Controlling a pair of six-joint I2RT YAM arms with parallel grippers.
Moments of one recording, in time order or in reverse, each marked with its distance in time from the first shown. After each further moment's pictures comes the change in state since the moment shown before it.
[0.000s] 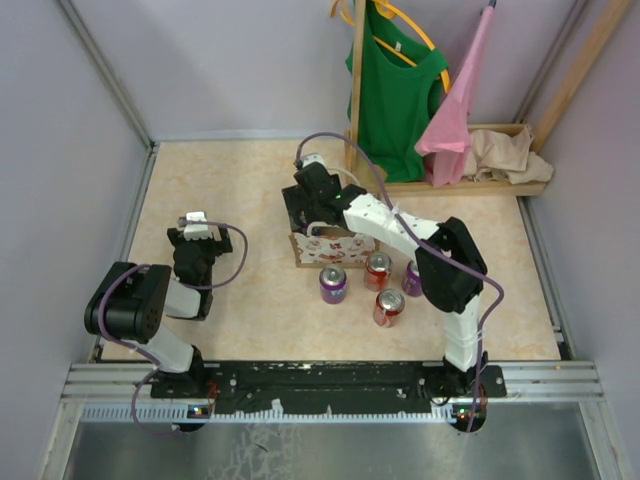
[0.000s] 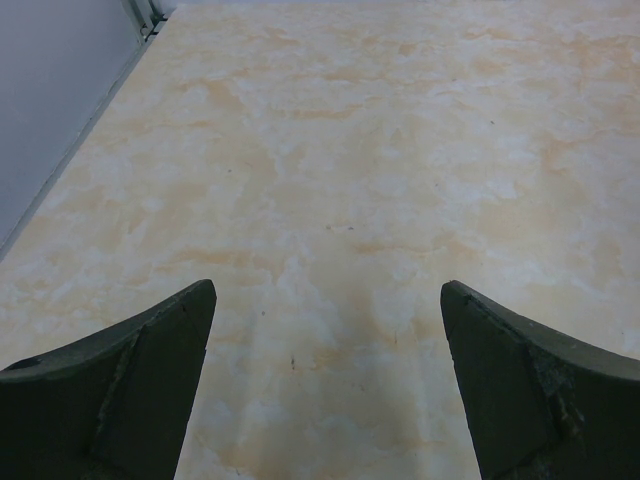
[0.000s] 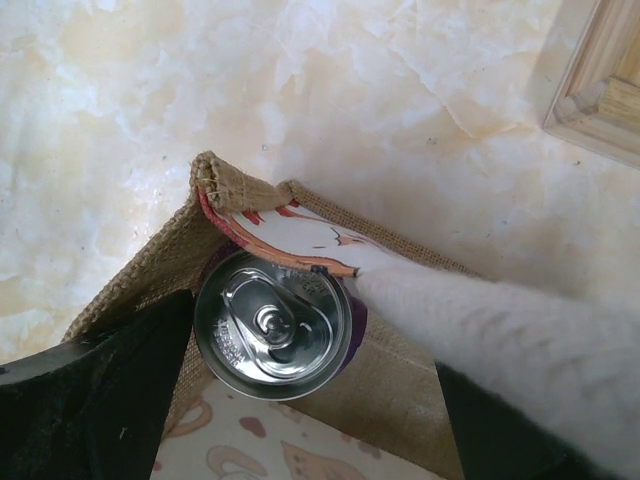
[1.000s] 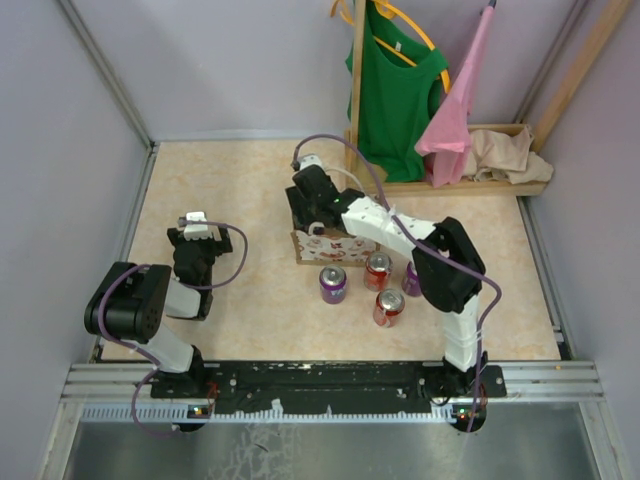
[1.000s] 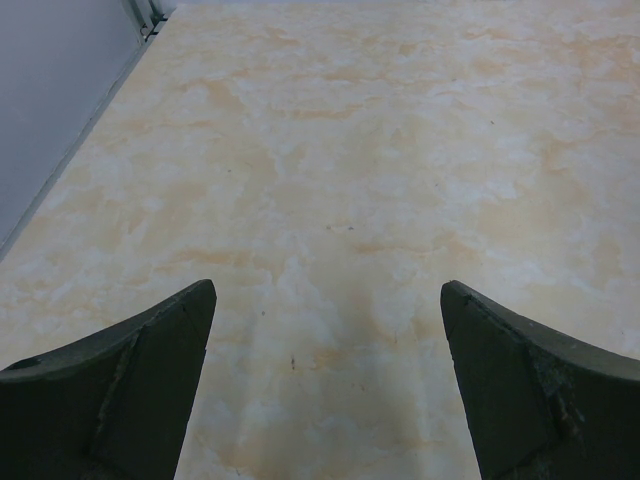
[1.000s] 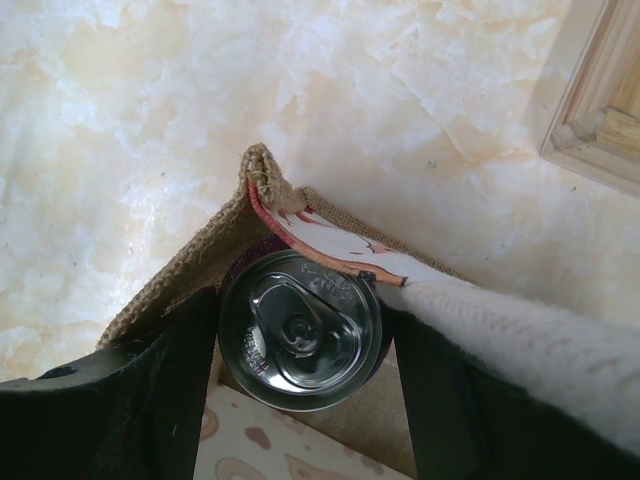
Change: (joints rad) left arm 0.000 0.000 0.000 0.000 0.000 0.000; right arm 0.006 0.016 -0.024 0.079 0.029 -0.032
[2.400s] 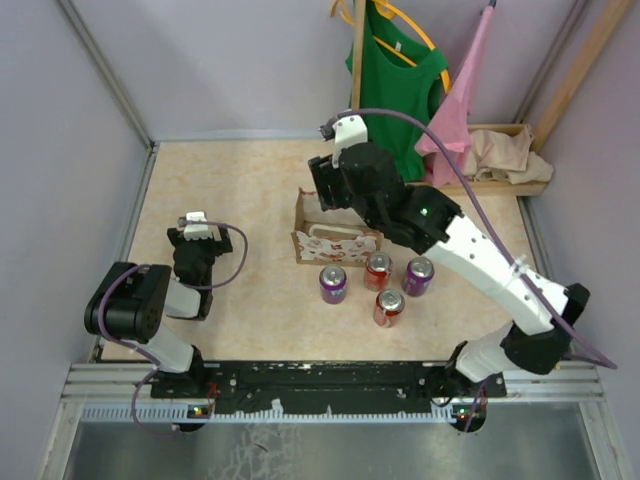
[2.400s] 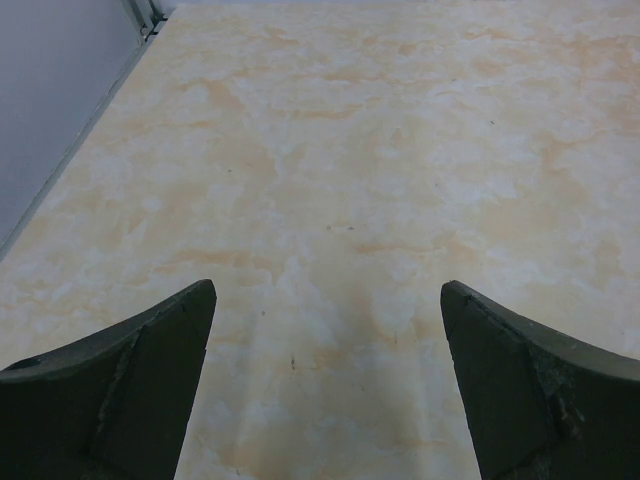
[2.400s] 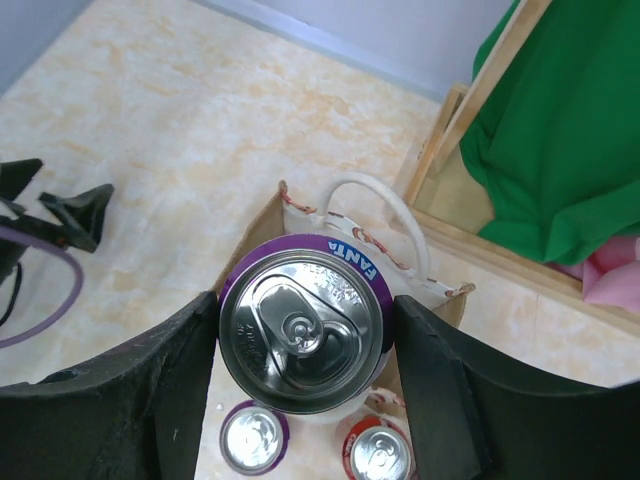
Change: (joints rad) left arm 0.000 0.000 0.000 0.000 0.000 0.000; right arm 0.143 -0.536 0.121 -0.306 0.204 -0.146
